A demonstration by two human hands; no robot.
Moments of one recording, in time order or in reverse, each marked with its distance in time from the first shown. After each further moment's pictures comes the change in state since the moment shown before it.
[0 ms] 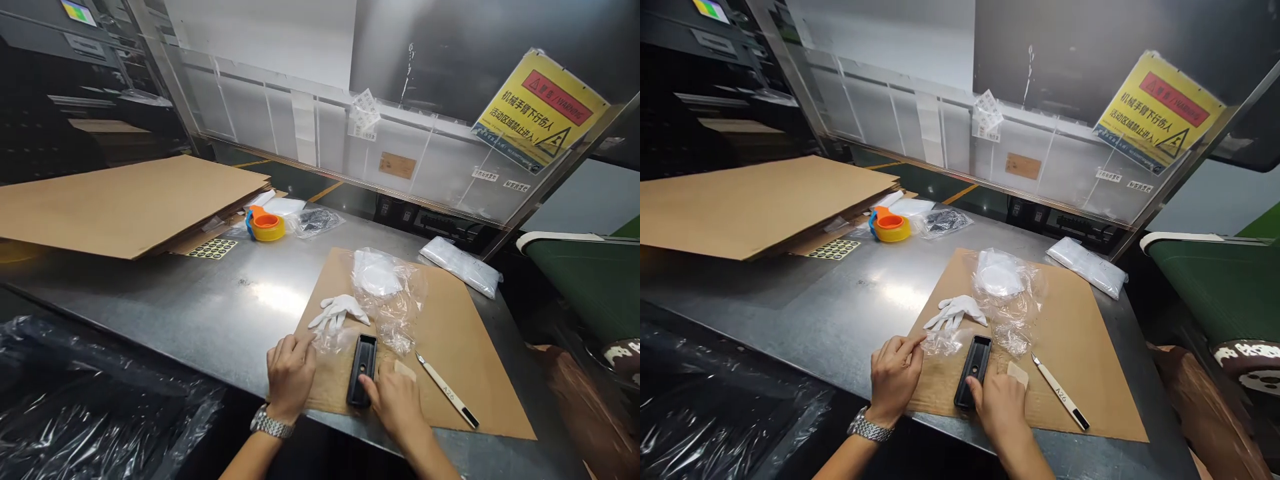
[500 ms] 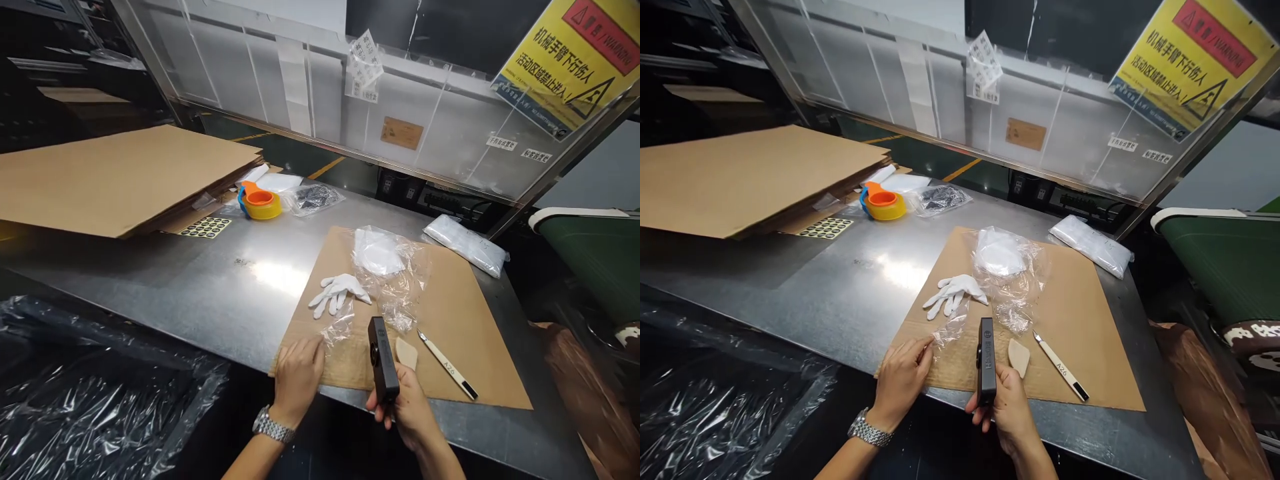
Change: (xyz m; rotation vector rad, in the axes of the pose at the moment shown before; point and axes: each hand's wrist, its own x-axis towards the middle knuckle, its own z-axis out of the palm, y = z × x) left_hand -0.032 0.003 0.001 0.057 -0.322 0.027; right_hand -0.034 0.002 0.004 0.880 -0.356 0.461
